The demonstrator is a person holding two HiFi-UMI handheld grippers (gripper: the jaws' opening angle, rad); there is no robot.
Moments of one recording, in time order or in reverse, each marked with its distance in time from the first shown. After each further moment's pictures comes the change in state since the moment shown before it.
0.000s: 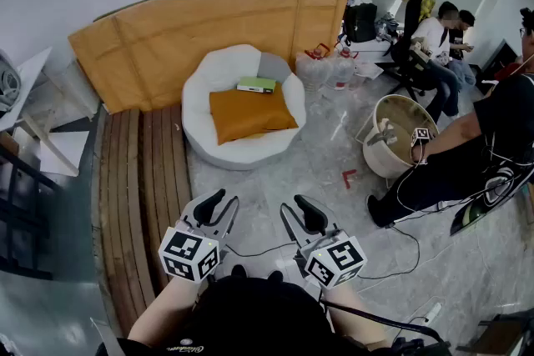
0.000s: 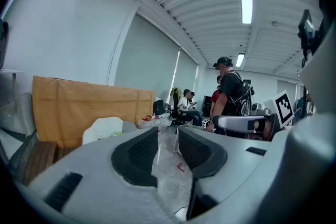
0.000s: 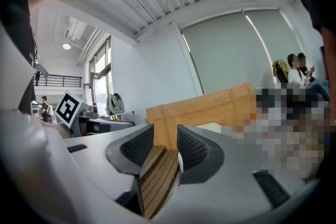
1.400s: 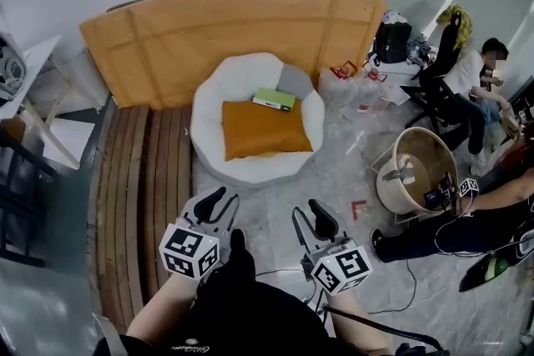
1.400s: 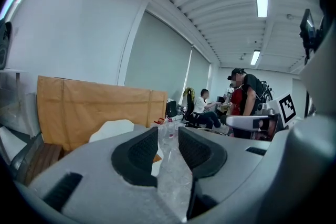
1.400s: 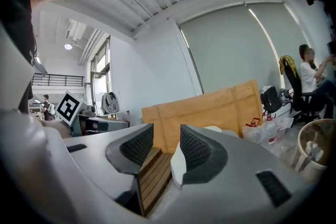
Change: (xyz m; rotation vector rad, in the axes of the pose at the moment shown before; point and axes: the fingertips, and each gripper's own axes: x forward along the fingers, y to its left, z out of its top) left arm 0.126 0.098 0.024 -0.028 -0.004 0.113; right arm 0.116 -0.122 0.018 -0.007 0.015 0.037
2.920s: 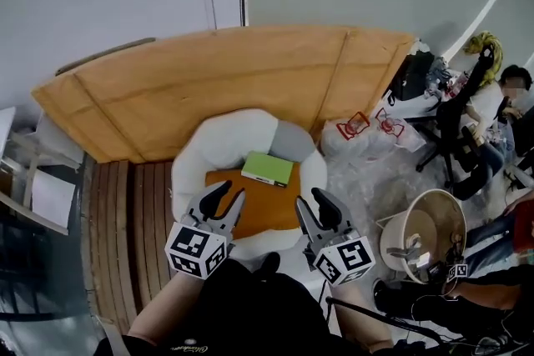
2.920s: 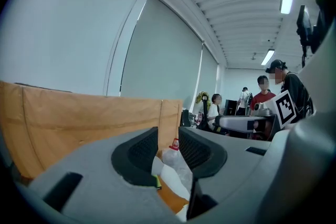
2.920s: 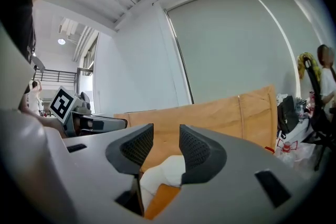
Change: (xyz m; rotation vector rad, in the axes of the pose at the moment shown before) left arm 0.429 0.236 0.185 0.020 -0.026 -0.021; right arm 0.401 -0.314 0.146 -0.036 -0.005 -0.038
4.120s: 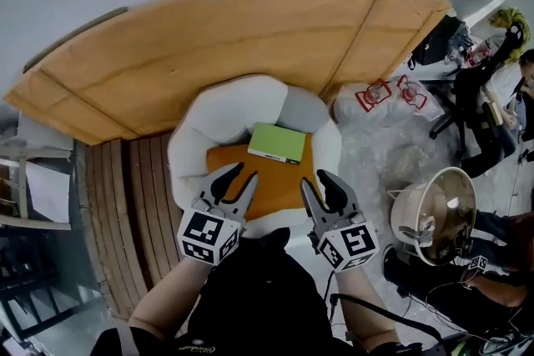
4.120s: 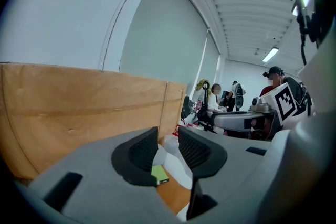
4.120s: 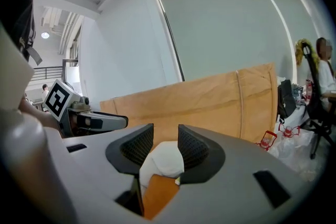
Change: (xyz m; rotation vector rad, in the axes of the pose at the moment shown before) left arm 0.115 0.093 -0.070 -0.040 0.149 -0.069; right arm 0.129 -0.062 -0.081 0.048 0.167 -0.078
